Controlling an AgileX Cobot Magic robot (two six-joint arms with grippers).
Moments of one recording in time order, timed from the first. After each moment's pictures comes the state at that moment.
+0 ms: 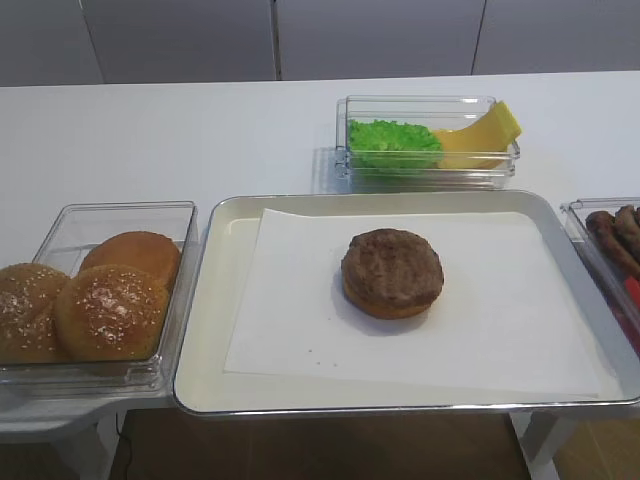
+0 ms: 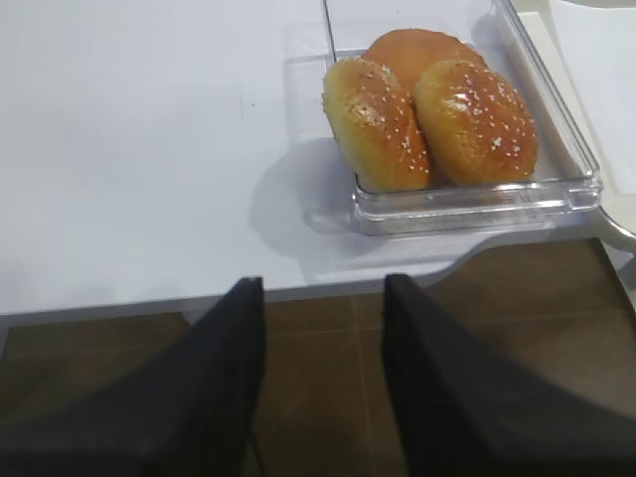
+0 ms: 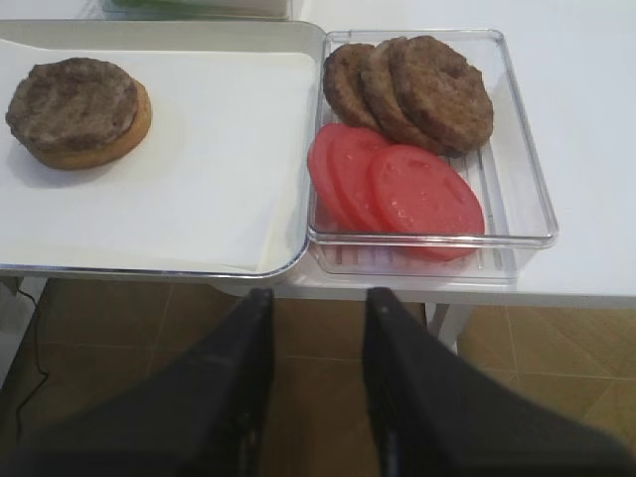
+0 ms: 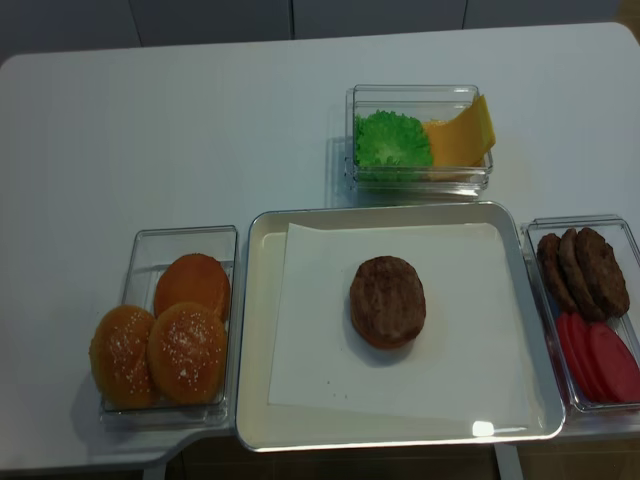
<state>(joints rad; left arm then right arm) 0.01 -0.02 -0.49 -0.03 1.19 -0.05 0.11 -0.02 -0.48 0.09 1.15 0.02</state>
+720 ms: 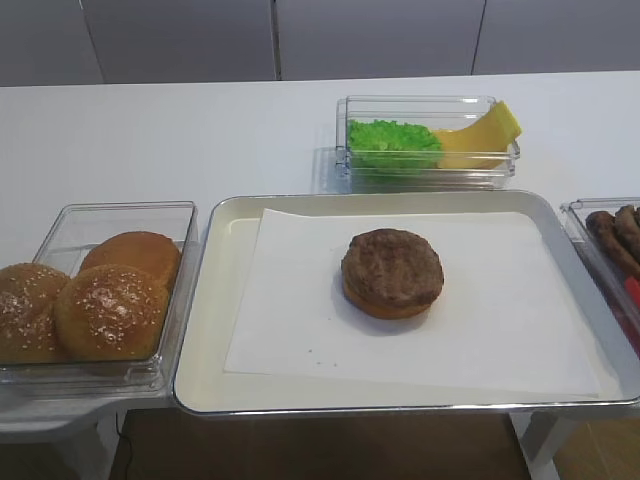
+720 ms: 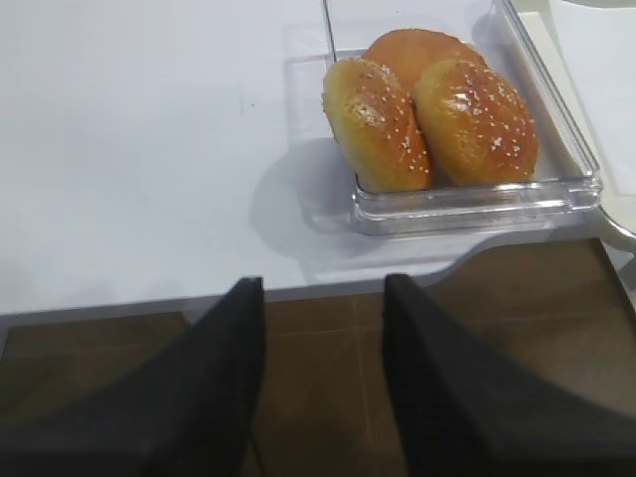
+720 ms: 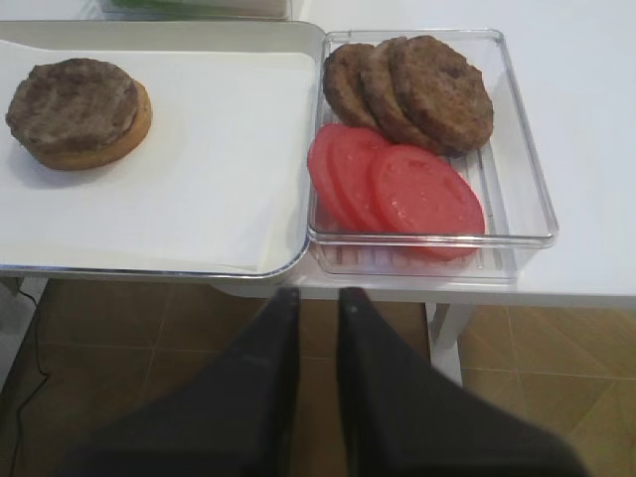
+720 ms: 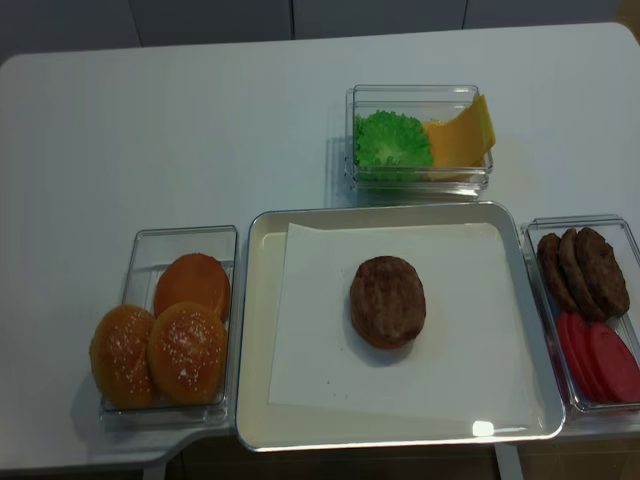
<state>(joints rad) 0.01 -0.02 -0.49 -0.03 1.19 -0.05 0.11 -0.02 -0.48 0.09 1.15 0.02</state>
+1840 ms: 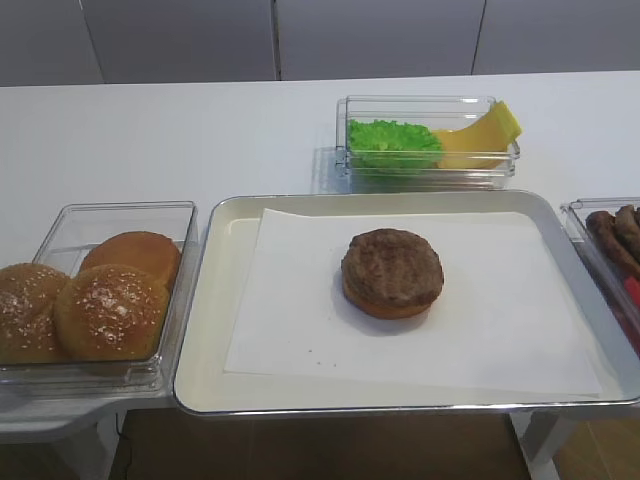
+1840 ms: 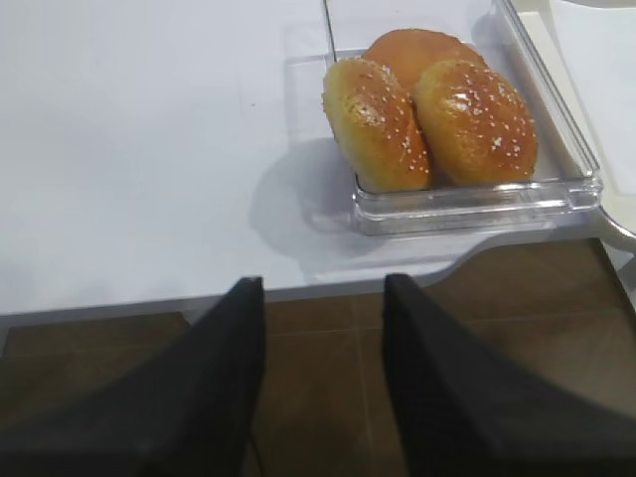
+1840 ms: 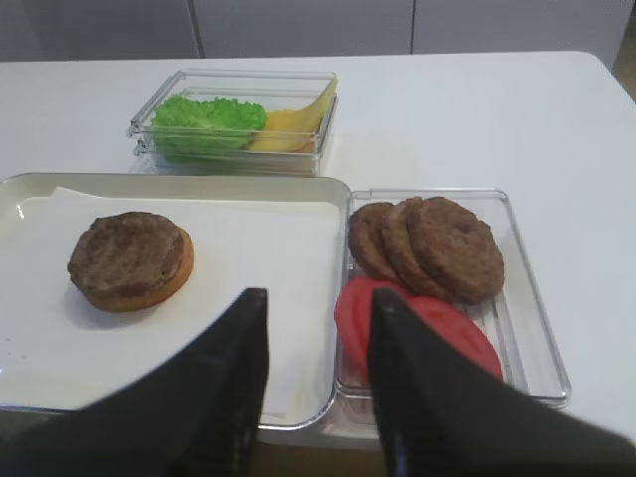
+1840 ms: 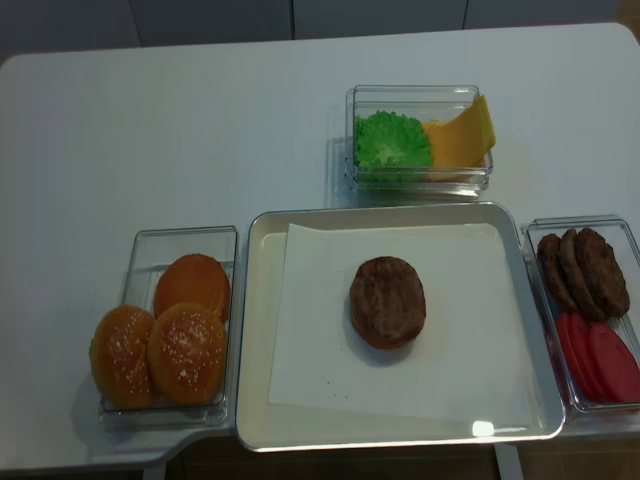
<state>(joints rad) 0.01 -0.02 -0.49 -0.03 1.19 -0.05 0.11 0.02 -0.52 0.13 0.94 0.00</state>
